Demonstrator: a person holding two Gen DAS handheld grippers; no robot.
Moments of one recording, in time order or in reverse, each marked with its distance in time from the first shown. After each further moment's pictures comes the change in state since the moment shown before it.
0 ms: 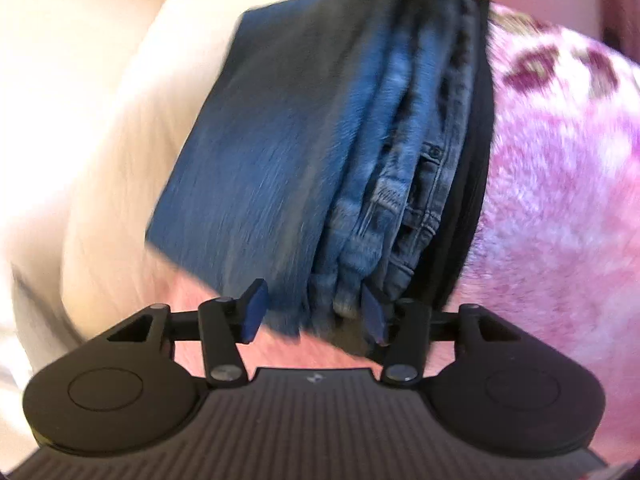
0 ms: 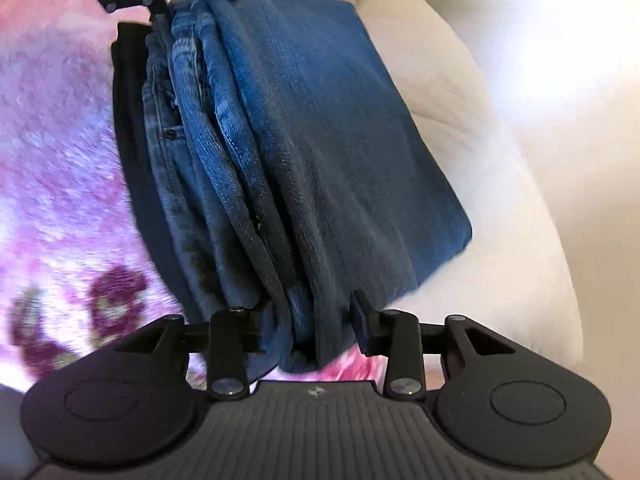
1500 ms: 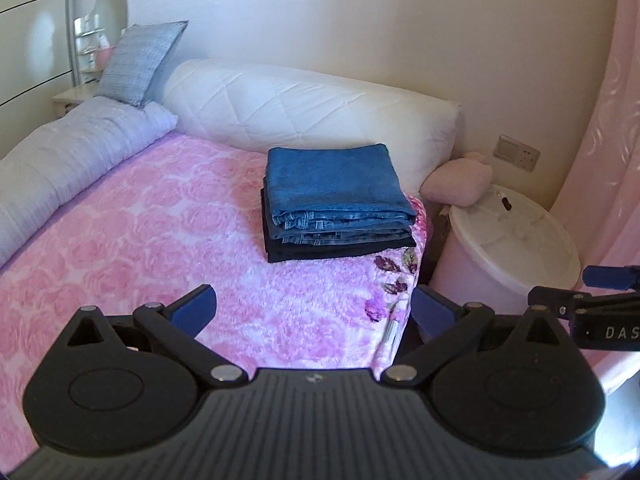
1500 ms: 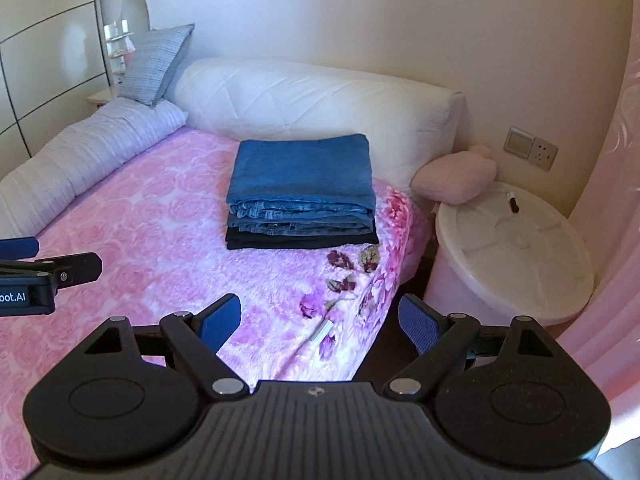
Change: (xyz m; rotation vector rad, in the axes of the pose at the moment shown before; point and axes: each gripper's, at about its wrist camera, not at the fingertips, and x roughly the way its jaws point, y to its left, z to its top) left arm -0.442 0.007 -0.023 -1.113 -0.071 -0.086; right arm -0.406 0.000 0.087 1.097 0.055 0.091
